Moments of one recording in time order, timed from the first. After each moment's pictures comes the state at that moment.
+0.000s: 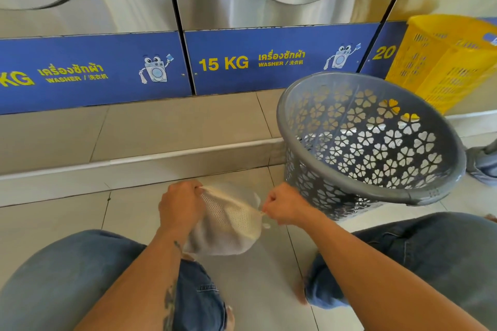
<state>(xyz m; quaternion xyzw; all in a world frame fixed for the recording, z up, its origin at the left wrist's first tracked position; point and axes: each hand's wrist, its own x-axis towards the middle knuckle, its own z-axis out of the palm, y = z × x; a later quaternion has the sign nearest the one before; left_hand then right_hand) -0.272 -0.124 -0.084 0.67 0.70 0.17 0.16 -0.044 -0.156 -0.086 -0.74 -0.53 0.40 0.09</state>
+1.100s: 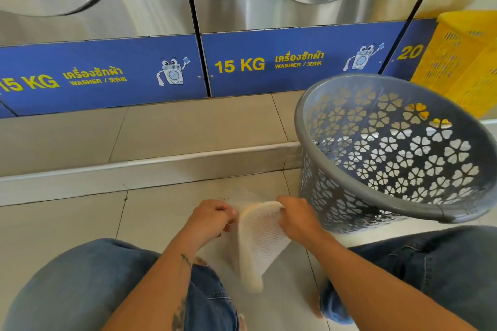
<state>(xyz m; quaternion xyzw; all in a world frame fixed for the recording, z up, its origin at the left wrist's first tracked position) -0.264 -0.132 -0.080 0.53 0.66 0.12 0.52 -0.055 -0.162 -0.106 -0.75 -0.59 0.28 0.07</state>
